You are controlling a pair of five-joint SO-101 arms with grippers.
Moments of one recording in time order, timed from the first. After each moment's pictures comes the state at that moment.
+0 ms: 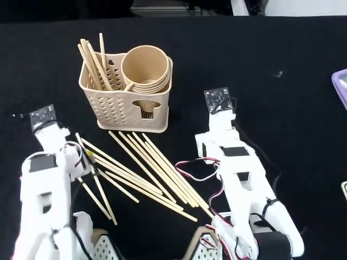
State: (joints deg) left arm -19.8 -46.2 65.0 58.9 7.5; right arm -4.0 -27.6 68.6 24.4 8.4
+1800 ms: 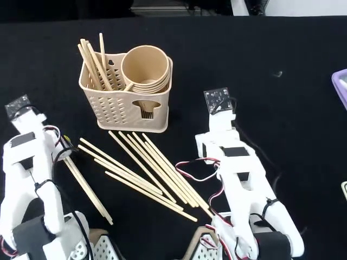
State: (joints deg) left arm -30.2 -21.6 51.0 49.5 6.1; right arm -4.0 -27.6 68.8 24.4 8.7
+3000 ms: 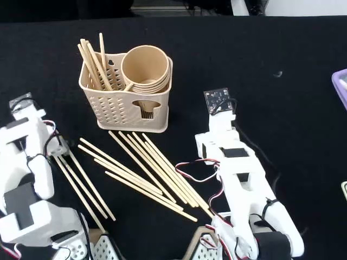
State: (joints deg) left arm -31.9 -3.3 36.6 56.0 0.7; right arm -4.0 -27.6 69.7 22.4 8.7
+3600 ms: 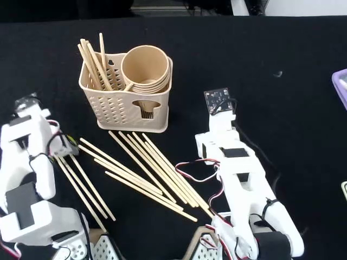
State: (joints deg) left arm -30.2 -3.3 36.5 58.5 0.7; right arm -4.0 -27.6 69.7 22.4 8.7
